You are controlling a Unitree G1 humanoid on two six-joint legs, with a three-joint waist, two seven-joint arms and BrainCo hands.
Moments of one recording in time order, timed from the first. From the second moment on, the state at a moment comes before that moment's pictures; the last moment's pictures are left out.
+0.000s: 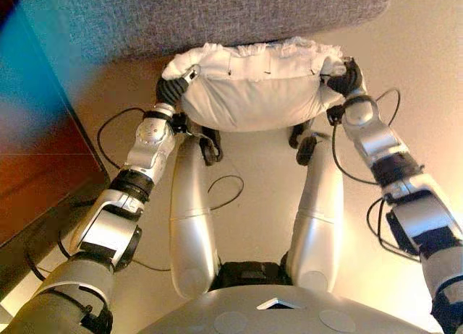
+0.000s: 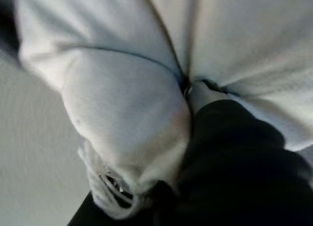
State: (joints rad) left arm -0.58 0.43 -0.37 0.58 -0.60 -0.29 0.09; right arm -0.62 -0.52 0.36 0.55 0.25 0.09 -0.30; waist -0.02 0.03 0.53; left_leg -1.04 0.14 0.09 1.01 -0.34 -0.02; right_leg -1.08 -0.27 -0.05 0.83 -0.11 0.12
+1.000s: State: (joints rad) left arm -0.25 0.39 -0.21 0.33 -0.58 -0.12 -0.01; right arm -0.21 -0.48 0.17 0.32 0.50 0.08 0.02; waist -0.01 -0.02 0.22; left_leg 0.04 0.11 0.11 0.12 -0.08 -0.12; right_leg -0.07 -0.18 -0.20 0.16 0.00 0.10
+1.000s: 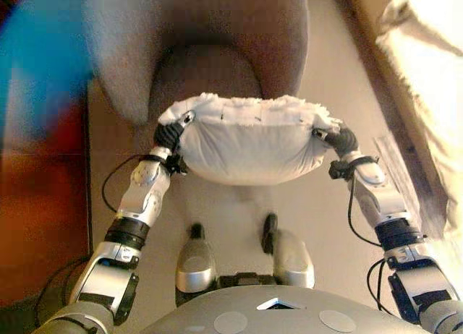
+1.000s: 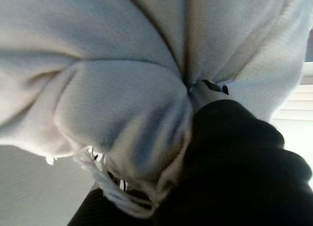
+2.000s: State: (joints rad) left arm -0.23 0.41 -0.22 0.39 -0.60 -0.01 -0.05; right arm -0.19 -0.48 0.23 0.36 0.62 0.22 0.04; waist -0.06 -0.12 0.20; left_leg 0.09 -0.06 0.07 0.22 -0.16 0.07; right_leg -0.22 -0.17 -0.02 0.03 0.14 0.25
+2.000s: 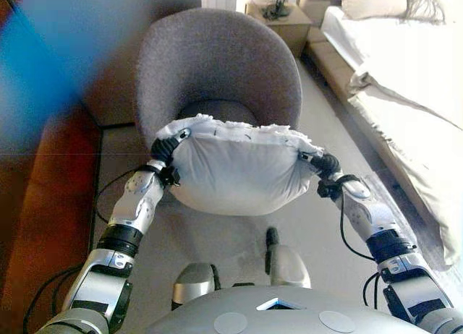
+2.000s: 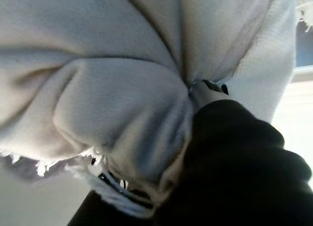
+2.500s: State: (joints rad) left arm -0.20 0.36 -0.20 0.33 -0.60 -0.01 -0.02; right arm -0.20 -0.54 0.20 0.32 0.60 0.25 0.11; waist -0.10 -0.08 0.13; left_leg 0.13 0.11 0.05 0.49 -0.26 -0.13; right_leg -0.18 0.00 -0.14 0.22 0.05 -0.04
